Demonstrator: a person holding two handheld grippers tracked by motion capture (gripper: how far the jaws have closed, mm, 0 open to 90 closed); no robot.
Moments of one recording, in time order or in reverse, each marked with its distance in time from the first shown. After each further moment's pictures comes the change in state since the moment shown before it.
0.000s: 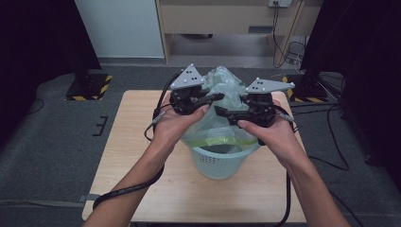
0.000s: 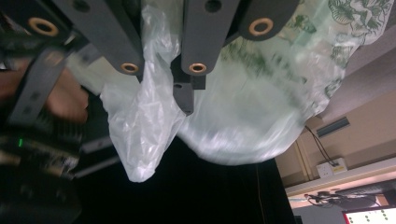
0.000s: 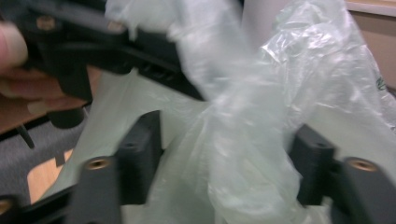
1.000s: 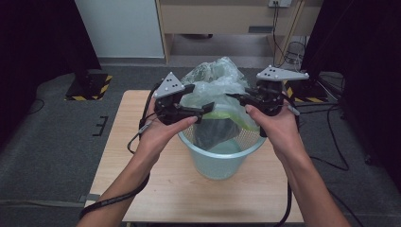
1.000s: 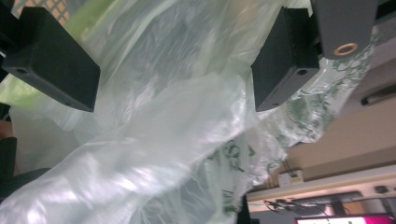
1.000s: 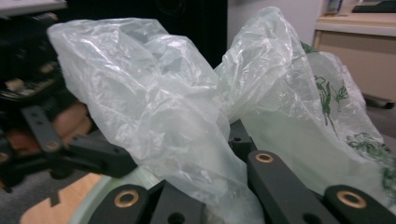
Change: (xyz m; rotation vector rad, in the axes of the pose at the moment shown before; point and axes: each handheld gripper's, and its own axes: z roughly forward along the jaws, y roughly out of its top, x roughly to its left) left arm 0.015 -0.036 -0.020 -0.007 0.128 -0.078; right arm -0.010 0.021 -0.013 -0.108 -0.045 0.078
